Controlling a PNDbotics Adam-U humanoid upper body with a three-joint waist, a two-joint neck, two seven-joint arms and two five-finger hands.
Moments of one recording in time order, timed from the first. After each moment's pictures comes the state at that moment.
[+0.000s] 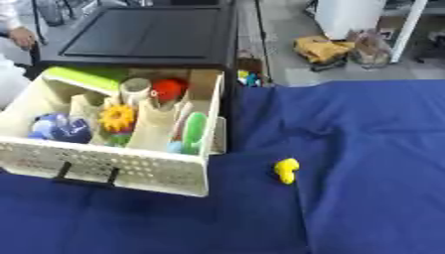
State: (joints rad) left arm -0.30 0.62 0.32 -1.99 0.86 -0.91 0.04; right arm -0.92 -0.54 0.07 -1.99 0.50 -0.08 -0.62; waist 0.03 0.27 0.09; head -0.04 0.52
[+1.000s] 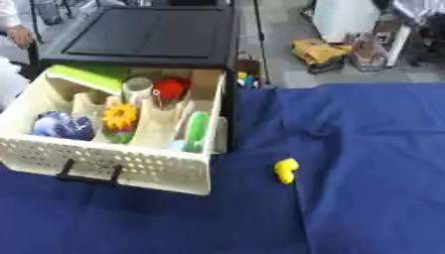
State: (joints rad) left arm -0.29 0.64 0.32 -1.99 0.86 -0.91 0.03; right arm -0.87 -0.92 0.20 -1.87 0.57 0.06 0.45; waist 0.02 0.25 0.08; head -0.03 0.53
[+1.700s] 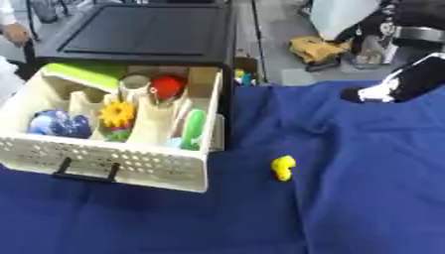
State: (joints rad) left arm -0.29 0.64 0.31 -1.99 0.86 -0.91 0.02; right arm -0.93 -0.91 0.30 -1.68 0.62 -0.04 0.80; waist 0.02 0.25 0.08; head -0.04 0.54
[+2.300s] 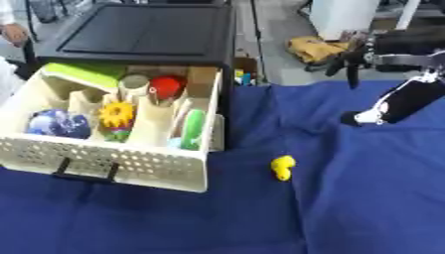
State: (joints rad) left arm -0.29 0.64 0.30 -1.99 0.87 -0.91 0.02; right arm -0.92 -0.91 0.36 -1.68 0.58 -0.01 0.84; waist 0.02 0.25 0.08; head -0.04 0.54
